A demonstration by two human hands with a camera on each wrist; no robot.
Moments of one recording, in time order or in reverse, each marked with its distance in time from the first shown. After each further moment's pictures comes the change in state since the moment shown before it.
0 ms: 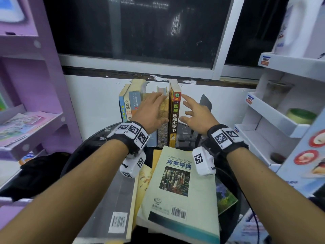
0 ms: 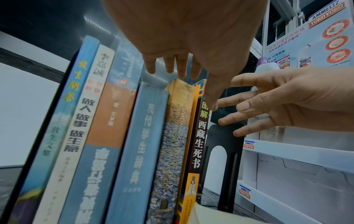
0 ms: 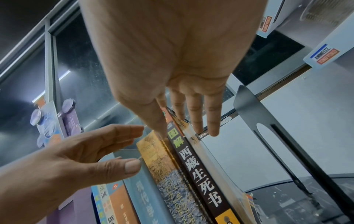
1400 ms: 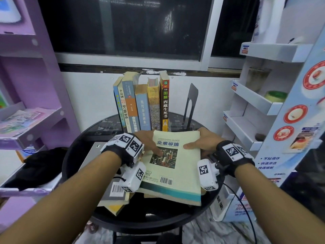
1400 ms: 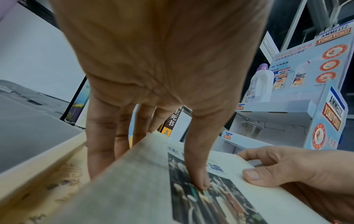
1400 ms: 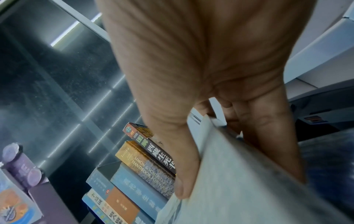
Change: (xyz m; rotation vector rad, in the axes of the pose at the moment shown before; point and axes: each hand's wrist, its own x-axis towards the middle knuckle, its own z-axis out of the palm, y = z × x) left_hand -0.085 0.040 0.020 -0.099 -0.805 -0.377; right_hand -0.104 0.061 0.005 0.012 -0.248 0.539
